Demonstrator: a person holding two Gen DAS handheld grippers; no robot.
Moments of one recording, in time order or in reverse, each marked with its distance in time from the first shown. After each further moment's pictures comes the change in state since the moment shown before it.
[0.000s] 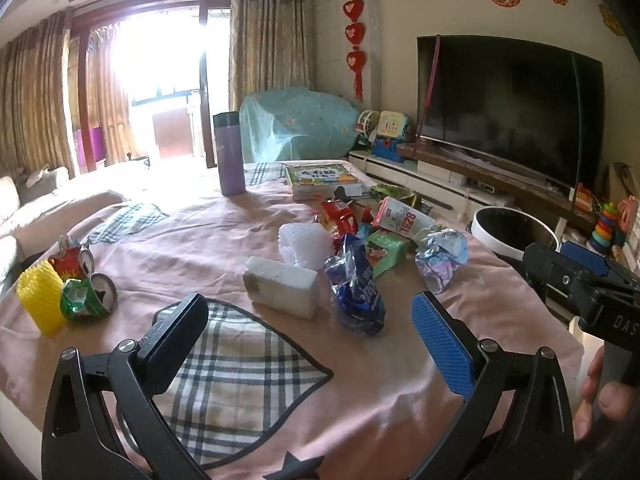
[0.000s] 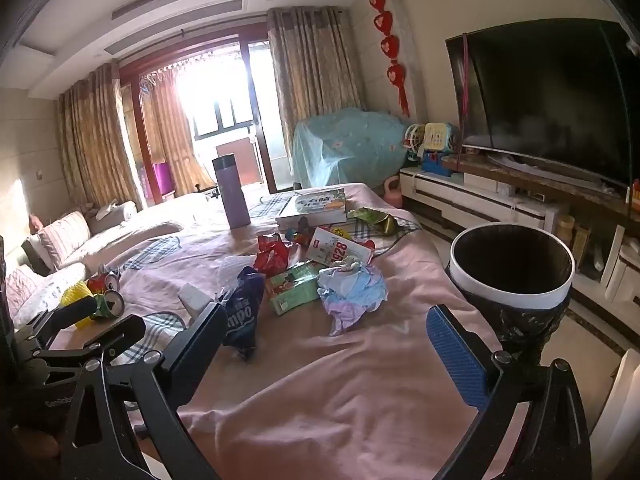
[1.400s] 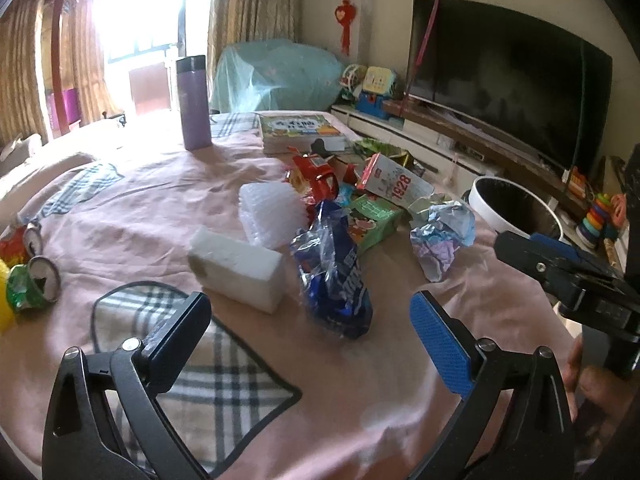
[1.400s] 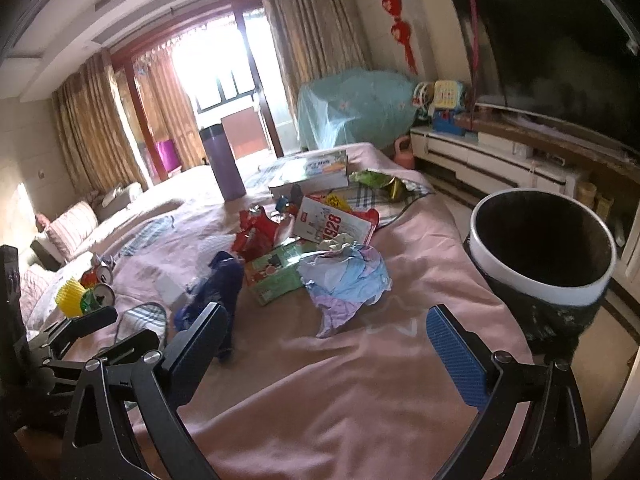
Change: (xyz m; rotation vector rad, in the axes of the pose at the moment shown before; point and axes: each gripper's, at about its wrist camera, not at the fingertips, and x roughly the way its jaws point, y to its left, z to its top) left arm 0.079 -0.017 0.005 -0.028 0.201 -0.088; right arm 0.068 -0.037 0.006 0.042 0.150 0.066
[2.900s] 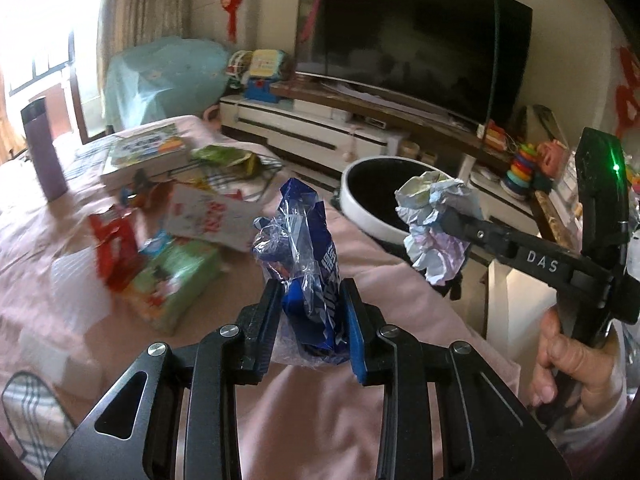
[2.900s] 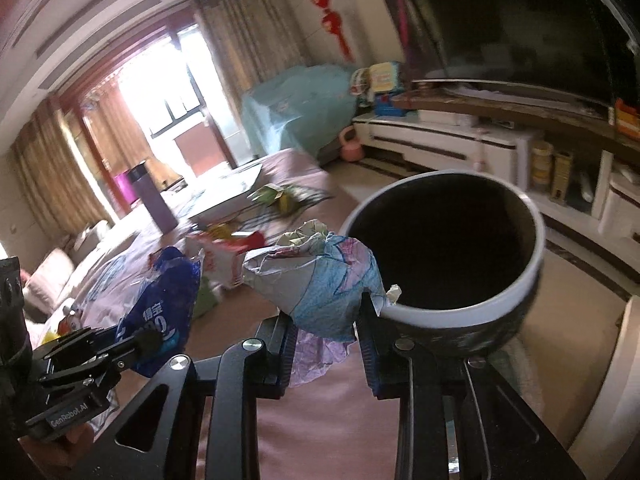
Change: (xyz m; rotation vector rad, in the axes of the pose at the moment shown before) left arm 0.049 -0.126 0.050 0.205 0.071 -0.319; right arm -0.021 -0.124 0.024 0.142 -0.002 -0.139
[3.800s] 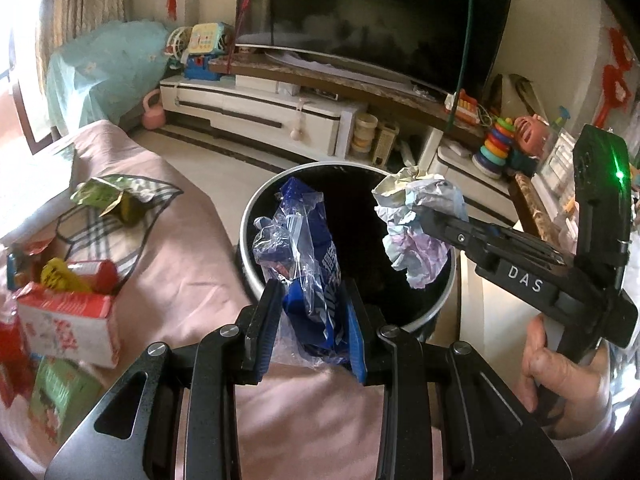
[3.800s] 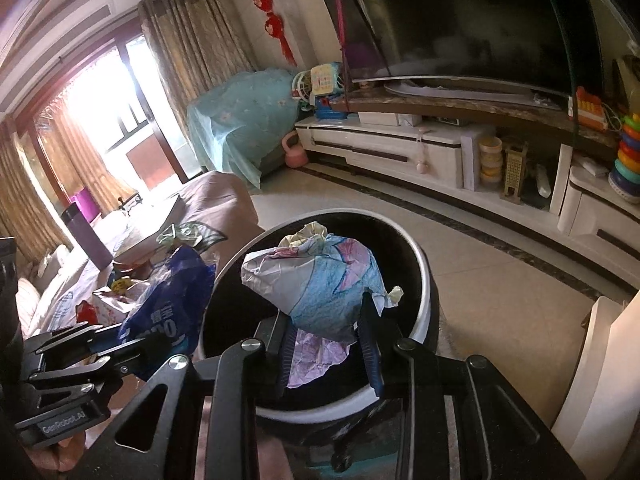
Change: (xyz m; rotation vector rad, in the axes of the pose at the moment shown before) left arm 0.105 -0.074 0.080 0.078 0.129 -0.125; right arm 0.021 -0.099 0.046 0.089 0.016 -0.122
